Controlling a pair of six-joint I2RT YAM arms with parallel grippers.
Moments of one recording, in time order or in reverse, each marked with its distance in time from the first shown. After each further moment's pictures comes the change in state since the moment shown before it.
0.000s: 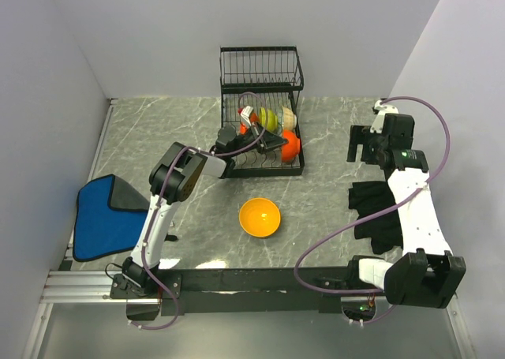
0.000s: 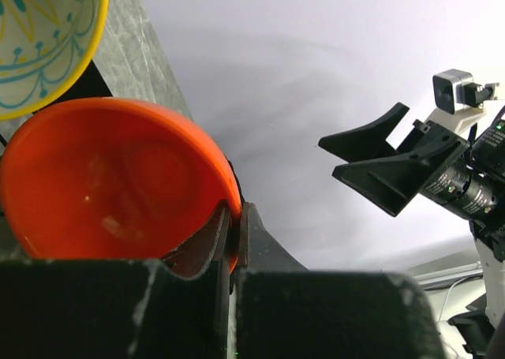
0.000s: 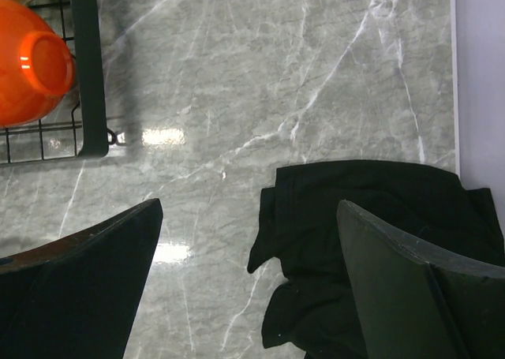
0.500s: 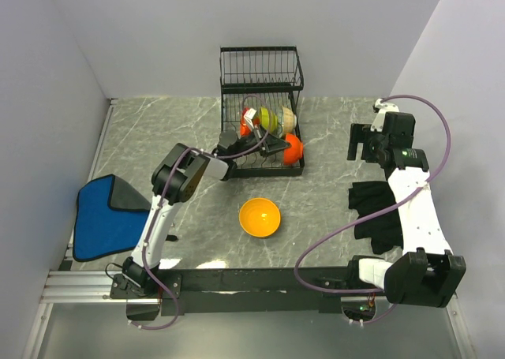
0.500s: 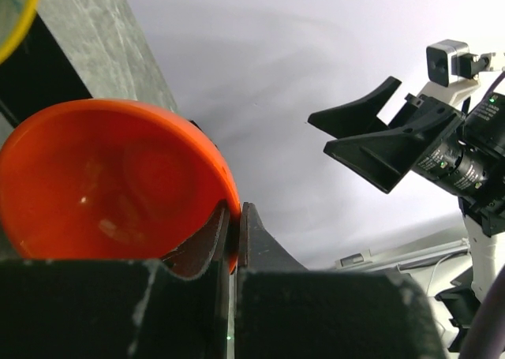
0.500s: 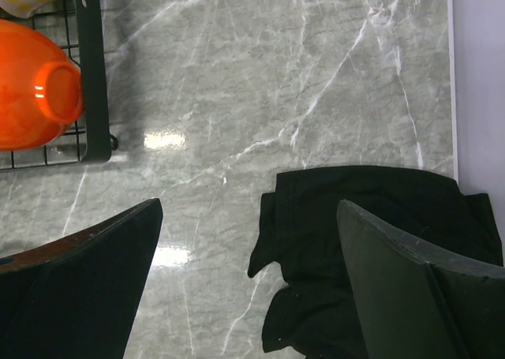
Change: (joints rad) left arm -0.016 0.009 -0.006 0.055 0.044 -0.039; right arm 0.000 0.010 0.013 0.006 -0.003 0.000
